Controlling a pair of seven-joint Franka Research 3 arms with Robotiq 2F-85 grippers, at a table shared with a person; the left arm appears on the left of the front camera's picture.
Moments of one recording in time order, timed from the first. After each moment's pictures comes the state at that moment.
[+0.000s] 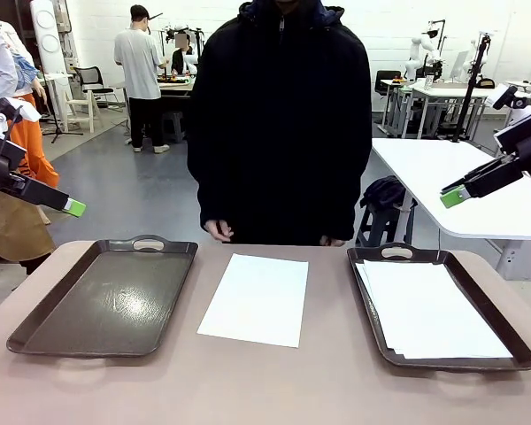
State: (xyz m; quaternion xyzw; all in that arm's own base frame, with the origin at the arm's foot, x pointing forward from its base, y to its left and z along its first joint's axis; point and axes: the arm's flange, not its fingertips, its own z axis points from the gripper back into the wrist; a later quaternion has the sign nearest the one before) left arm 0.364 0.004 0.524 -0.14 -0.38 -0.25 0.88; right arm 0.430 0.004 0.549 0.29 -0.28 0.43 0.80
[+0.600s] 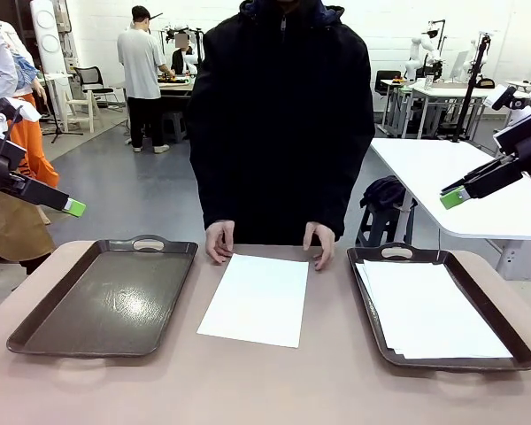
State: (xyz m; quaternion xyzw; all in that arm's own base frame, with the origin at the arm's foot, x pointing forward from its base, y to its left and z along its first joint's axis) left arm 0.364 0.004 0.524 -0.14 -0.38 -0.25 0.88; right arm 0.430 0.004 0.549 0.29 -0.28 0.43 0.80
